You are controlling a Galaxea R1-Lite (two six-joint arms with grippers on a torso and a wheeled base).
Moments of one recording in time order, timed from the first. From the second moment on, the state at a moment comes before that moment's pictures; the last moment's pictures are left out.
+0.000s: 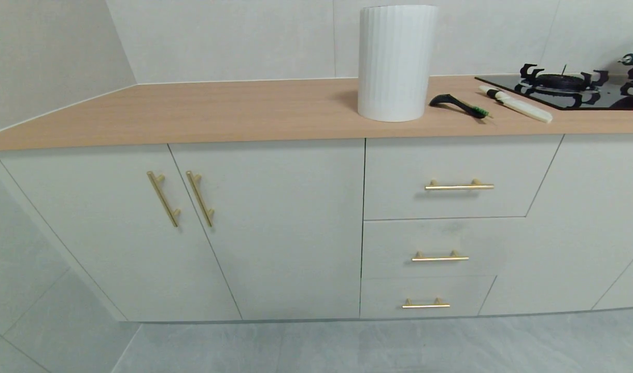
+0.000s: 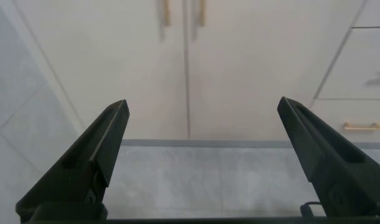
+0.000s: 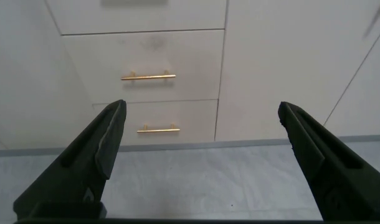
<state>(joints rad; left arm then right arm) 0.01 0.00 0.00 0.00 0.03 0.00 0.00 0.00 0.00 0.00 -0.04 0.00</state>
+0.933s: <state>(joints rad) 0.01 0.00 0.00 0.00 0.03 0.00 0.00 0.00 0.00 0.00 -0.04 0.00</state>
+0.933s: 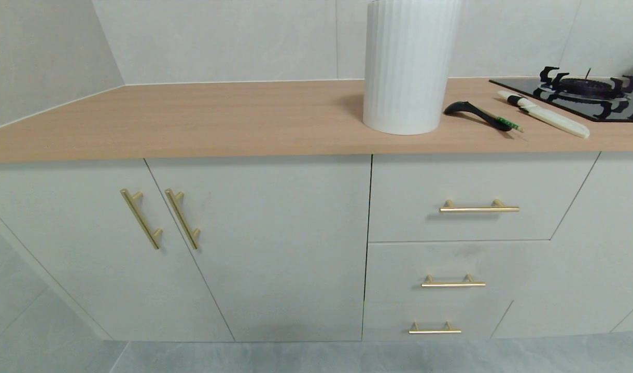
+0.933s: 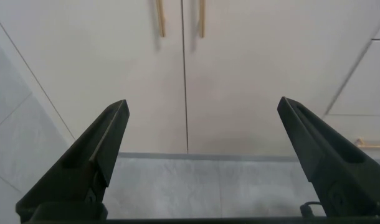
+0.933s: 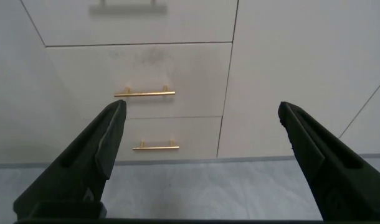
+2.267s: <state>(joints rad) 0.01 0.00 0.00 0.00 0.03 0.00 0.11 1.11 -0.40 -0.15 0.09 -0.01</state>
